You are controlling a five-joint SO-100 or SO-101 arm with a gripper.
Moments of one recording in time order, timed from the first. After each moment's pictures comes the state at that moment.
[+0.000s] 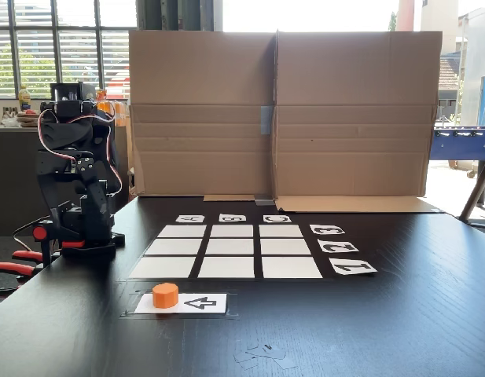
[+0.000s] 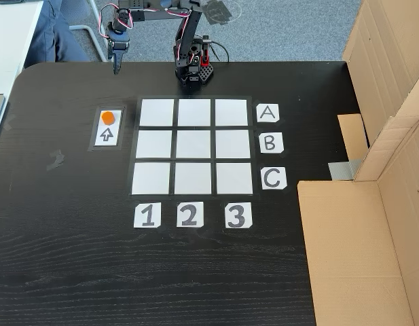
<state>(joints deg) 77.8 103.4 98.6 78.4 -17.6</state>
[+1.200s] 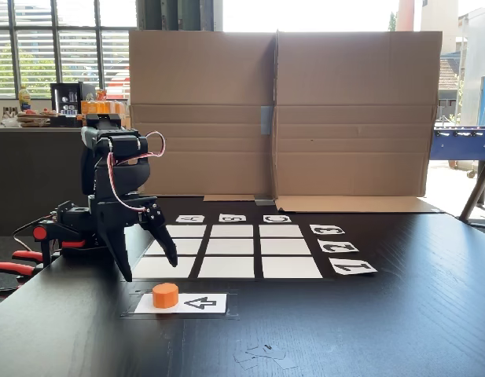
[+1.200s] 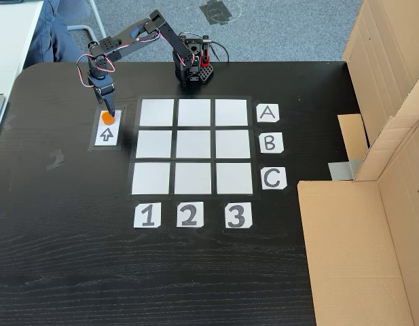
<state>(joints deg) 57.5 61.2 67.6 79.4 -12.6</state>
